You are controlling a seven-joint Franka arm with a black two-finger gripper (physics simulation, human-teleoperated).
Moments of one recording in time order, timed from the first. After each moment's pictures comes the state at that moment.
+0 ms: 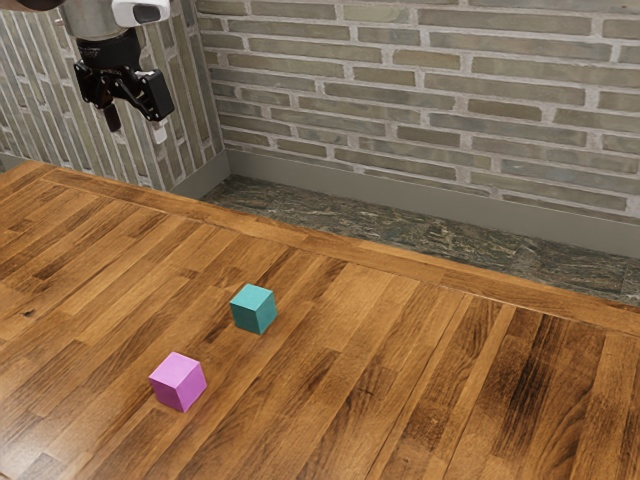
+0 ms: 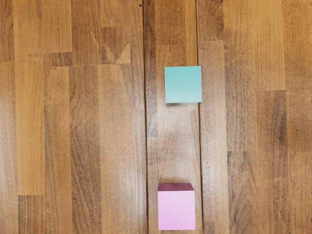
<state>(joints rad) -0.09 -0.07 0.15 -1.50 0.05 1.48 0.09</state>
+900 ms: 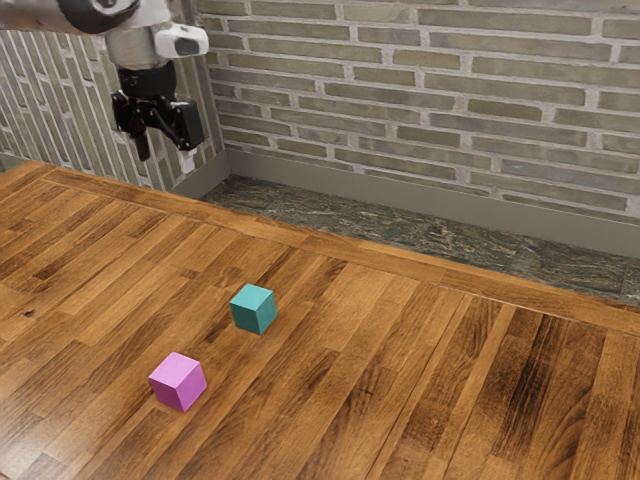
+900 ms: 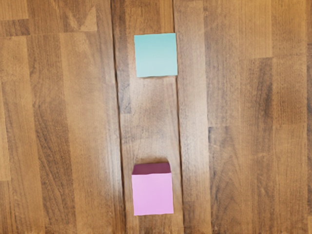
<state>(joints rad) -0.09 0.04 0.12 -1.46 0.00 1.42 0.08</state>
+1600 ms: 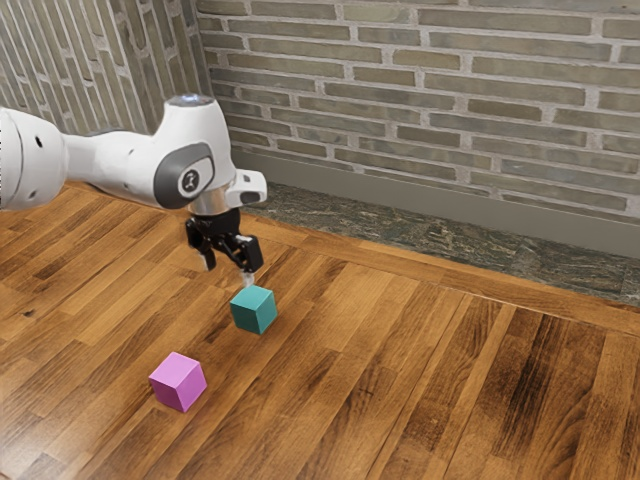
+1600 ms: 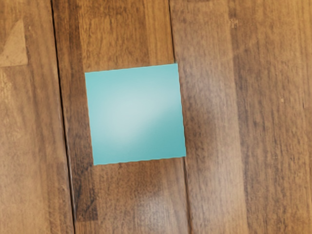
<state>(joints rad) -0.08 0.18 0.08 -1.95 0.00 2.12 0.09</state>
